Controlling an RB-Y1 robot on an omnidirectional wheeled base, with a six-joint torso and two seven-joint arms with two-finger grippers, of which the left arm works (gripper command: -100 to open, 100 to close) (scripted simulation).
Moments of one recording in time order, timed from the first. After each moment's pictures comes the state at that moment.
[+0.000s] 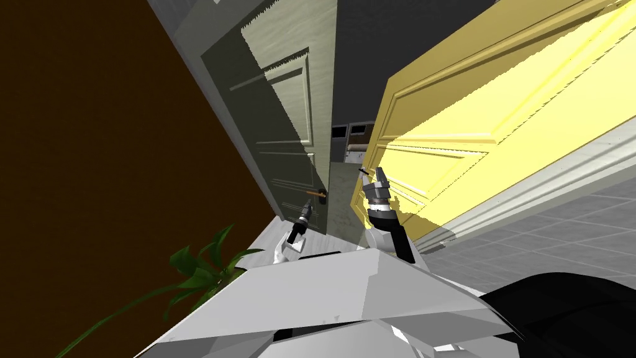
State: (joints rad) arm 0.00 0.08 -0.40 -1.34 -0.01 -0.28 0.08
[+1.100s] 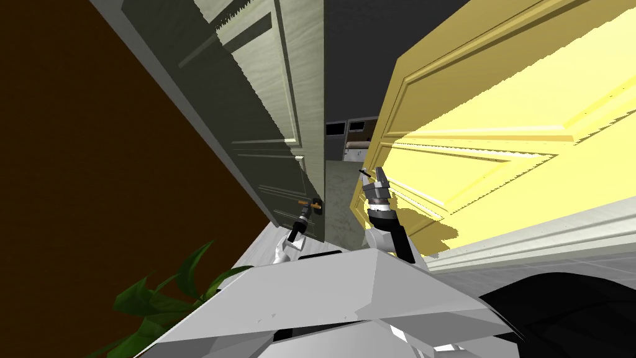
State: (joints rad) arm -0.02 0.06 -0.38 -1.30 -0.01 -0.30 0.07
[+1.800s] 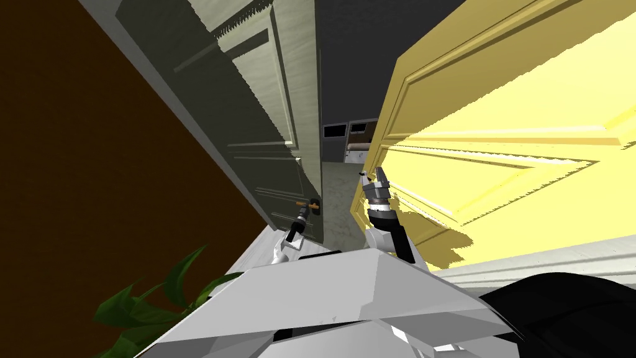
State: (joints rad) arm -0.02 0.06 -0.34 -1.28 -0.01 -0.29 0.06
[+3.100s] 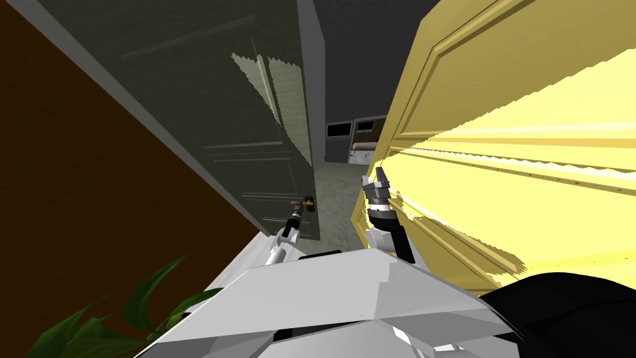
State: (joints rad) arm -0.08 0.06 -0.21 -1.22 0.00 -0.29 0.03
